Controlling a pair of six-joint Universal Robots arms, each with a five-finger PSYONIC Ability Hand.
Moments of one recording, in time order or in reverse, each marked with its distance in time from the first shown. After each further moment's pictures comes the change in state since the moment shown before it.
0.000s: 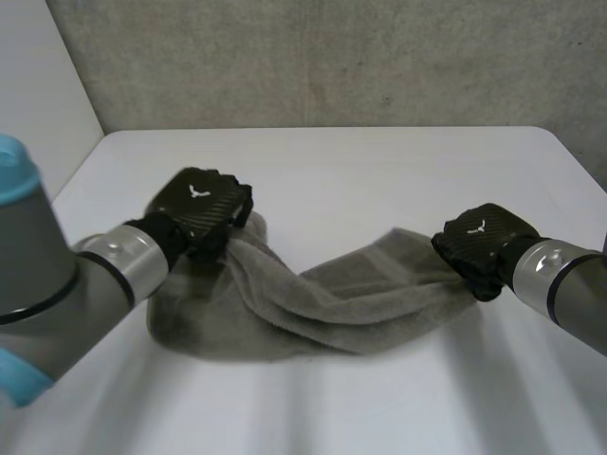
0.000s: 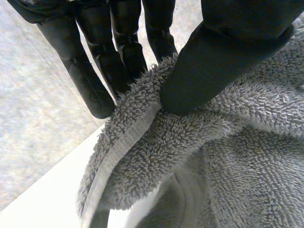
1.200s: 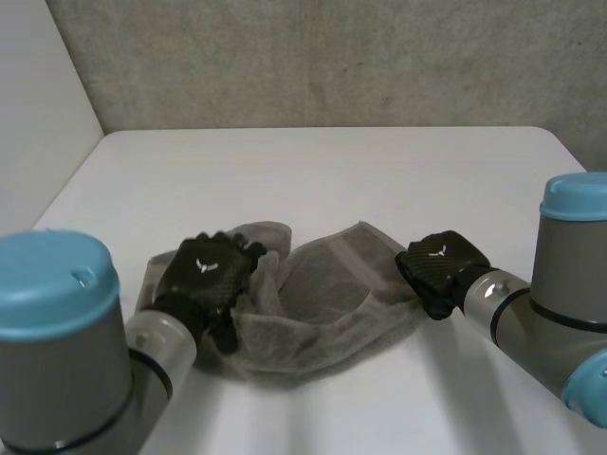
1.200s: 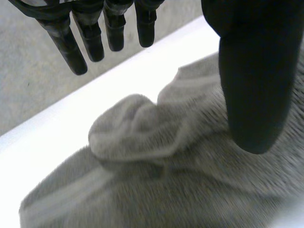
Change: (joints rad) left arm -0.235 0.002 -0.131 -0.001 -0.390 -0.174; right arm 0.090 0.133 0.082 -0.248 0.019 0.222; left_hand -0.929 -0.996 -0.999 -1.004 -0.979; right_hand -0.010 -0.008 0.000 0.000 0.000
